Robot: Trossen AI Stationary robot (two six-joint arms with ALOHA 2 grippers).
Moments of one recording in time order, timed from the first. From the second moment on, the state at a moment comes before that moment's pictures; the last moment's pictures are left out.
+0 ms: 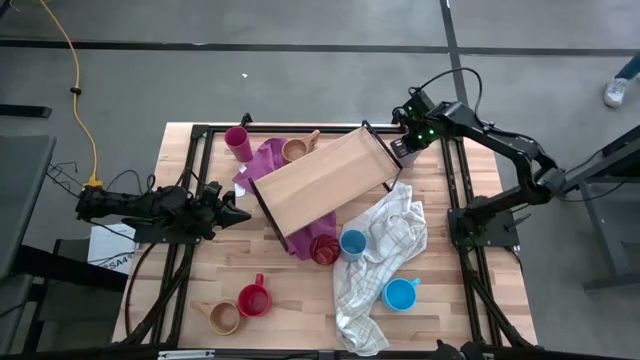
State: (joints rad) left arm 0.00 0.02 0.01 0.02 -0.01 -0.77; right arm -0.84 1.39 1.11 -0.93 0.01 0.20
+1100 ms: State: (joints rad) left arm 0.00 0.02 0.01 0.02 -0.01 -0.77; right arm -0.84 1.39 1.11 -1.01 0.00 0.19
